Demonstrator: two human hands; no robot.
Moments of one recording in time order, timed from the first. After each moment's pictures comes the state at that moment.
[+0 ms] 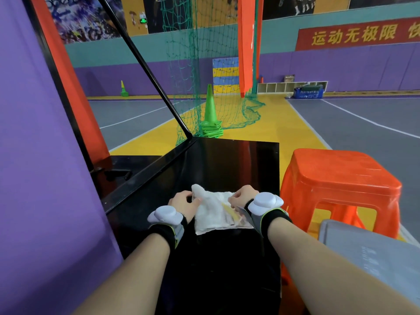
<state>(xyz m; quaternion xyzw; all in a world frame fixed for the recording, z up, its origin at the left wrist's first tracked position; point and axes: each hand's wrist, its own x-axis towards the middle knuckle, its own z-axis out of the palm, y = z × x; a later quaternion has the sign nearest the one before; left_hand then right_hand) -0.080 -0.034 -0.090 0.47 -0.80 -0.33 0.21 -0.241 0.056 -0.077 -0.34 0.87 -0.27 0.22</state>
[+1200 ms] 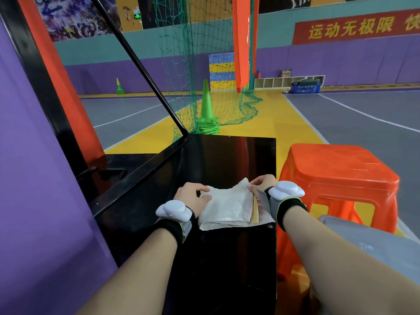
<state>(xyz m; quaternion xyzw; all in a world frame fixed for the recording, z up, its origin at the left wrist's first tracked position) -0.110 -0.029 -0.088 0.39 -0.84 -0.29 0.23 -0.317 0.075 -0.089 -0.29 0.83 -0.43 0.20</state>
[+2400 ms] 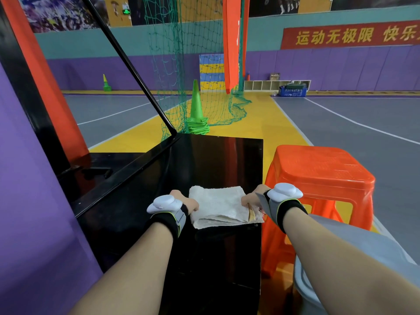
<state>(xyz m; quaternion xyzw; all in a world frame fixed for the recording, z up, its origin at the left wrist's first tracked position) -0.127 -0.027 -0.088 0.55 -0.75 -0.35 0.07 -0.316 0.100 -0.091 -0.26 0.90 -0.22 0.26</state>
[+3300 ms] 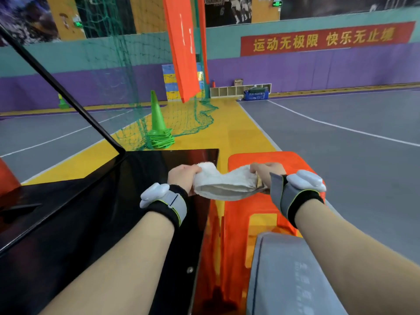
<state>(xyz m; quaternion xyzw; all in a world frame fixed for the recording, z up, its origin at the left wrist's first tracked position) -0.335 0.014 -0.042 0.34 -0.61 -0.65 0.31 -0.467 0.178 -0.038 -0.12 0.78 -0.60 0.15</state>
